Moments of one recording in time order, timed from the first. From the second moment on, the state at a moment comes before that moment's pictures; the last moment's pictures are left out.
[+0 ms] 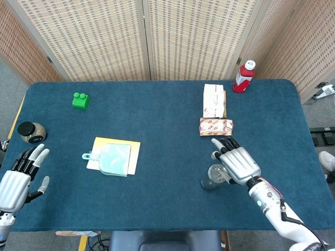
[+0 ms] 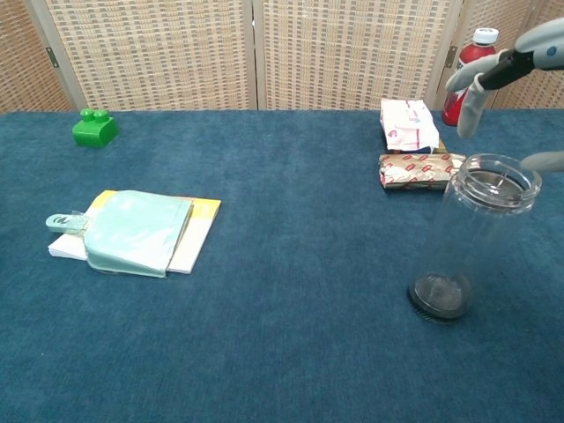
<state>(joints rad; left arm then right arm) -0.17 -1.13 -0.02 -1.49 1.70 1.62 -0.10 0.79 -0.80 0.02 -2.36 -0.83 1.02 -0.66</state>
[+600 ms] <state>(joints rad) -0.19 -1.15 -0.03 -1.49 1.68 1.55 -0.05 0.31 -0.66 -0.06 -2.23 -1.49 1.37 -0.33</state>
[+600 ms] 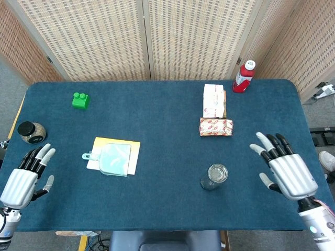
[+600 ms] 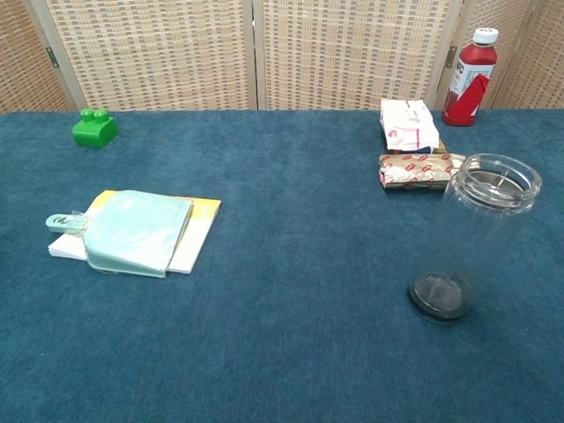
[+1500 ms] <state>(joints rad) -0.23 -1.17 -0.02 -1.47 1.64 1.47 -0.04 0.00 -1.09 -0.04 -1.64 -1.58 1.67 -0.23</state>
